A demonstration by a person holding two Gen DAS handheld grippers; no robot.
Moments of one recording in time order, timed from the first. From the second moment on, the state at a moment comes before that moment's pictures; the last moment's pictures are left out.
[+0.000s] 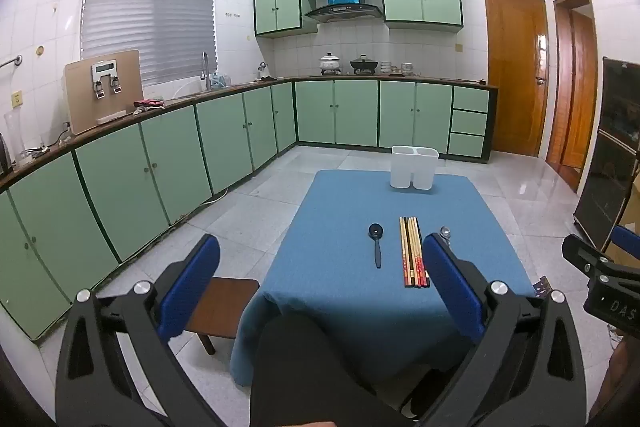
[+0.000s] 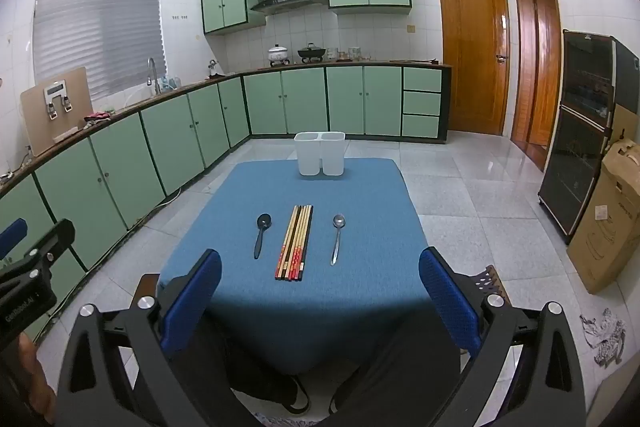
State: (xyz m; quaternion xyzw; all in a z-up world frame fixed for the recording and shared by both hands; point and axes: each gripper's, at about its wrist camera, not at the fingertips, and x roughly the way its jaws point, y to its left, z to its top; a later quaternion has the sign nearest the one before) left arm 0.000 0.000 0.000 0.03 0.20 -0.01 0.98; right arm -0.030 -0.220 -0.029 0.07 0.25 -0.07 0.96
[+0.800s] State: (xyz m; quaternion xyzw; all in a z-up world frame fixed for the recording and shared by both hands) left arm -0.004 -0.005 0.004 0.03 0.20 -0.01 0.98; right arm -0.034 -0.210 -0.023 0.06 0.24 -0.08 0.97
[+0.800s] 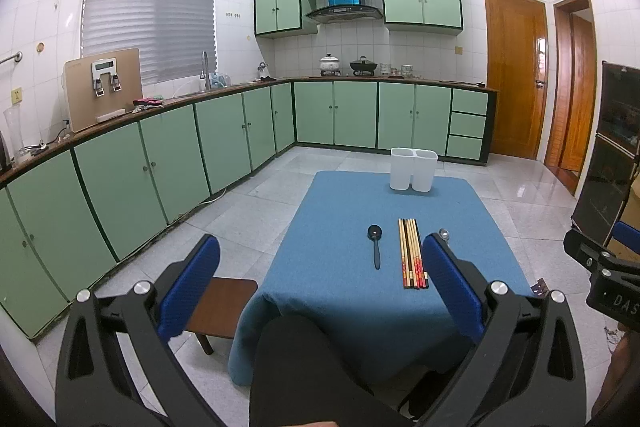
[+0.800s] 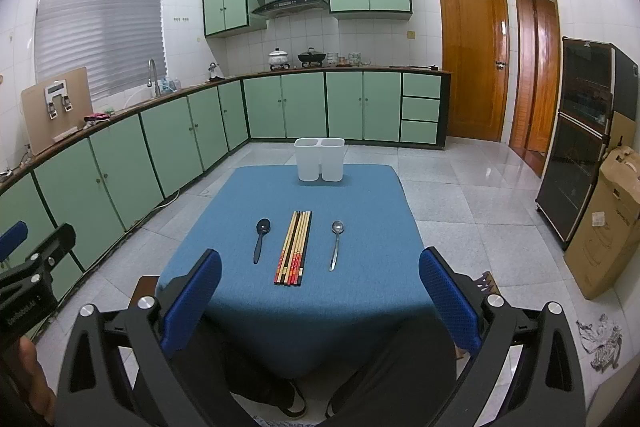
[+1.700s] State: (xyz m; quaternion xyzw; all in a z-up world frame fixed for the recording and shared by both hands) left arm -0.002 -0.002 -0.007 0.03 0.20 -0.01 0.98; right arm -0.036 -0.216 -0.019 0.06 0.24 -0.08 0.97
